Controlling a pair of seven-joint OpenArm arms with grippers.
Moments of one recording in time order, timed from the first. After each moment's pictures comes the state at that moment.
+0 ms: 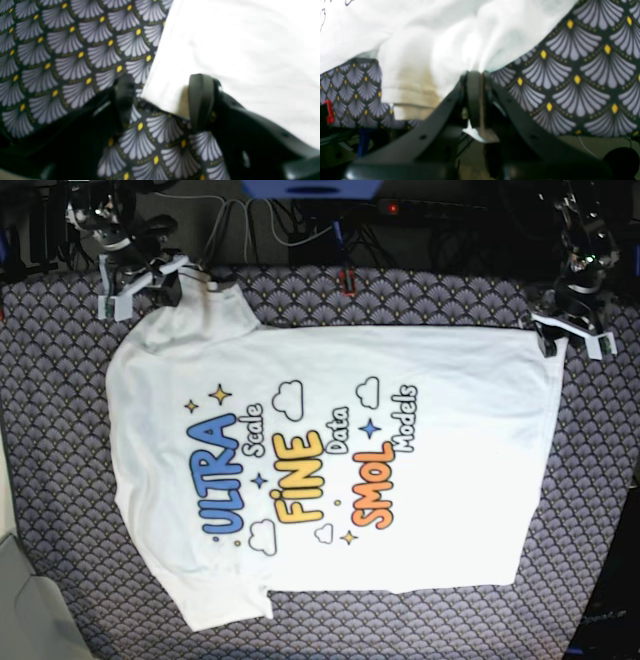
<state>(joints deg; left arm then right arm) 19.1 -12.1 -29.4 81.5 -19.5 -16.0 18.2 -35.7 9.8 10.0 100.6 29.9 9.1 -29.0</state>
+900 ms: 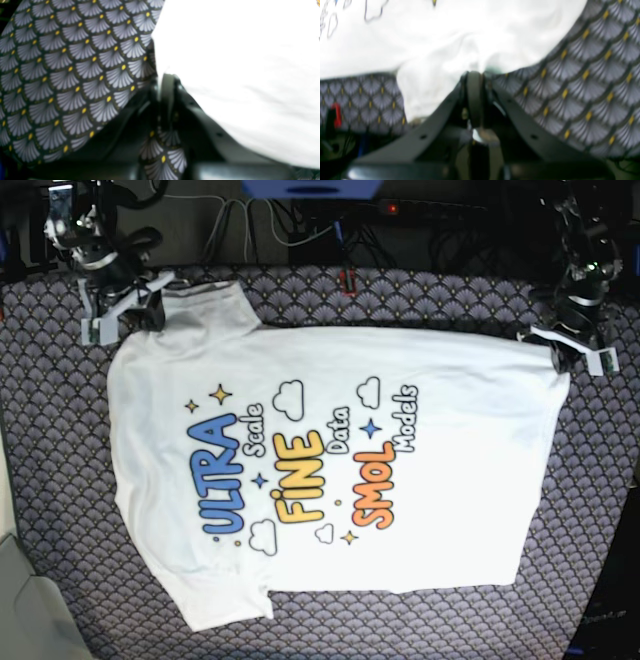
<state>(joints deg) 19.2 -12.2 -28.3 88.3 -19.6 -15.6 19.2 -34.0 12.8 11.8 110.3 28.6 8.9 -33.3</state>
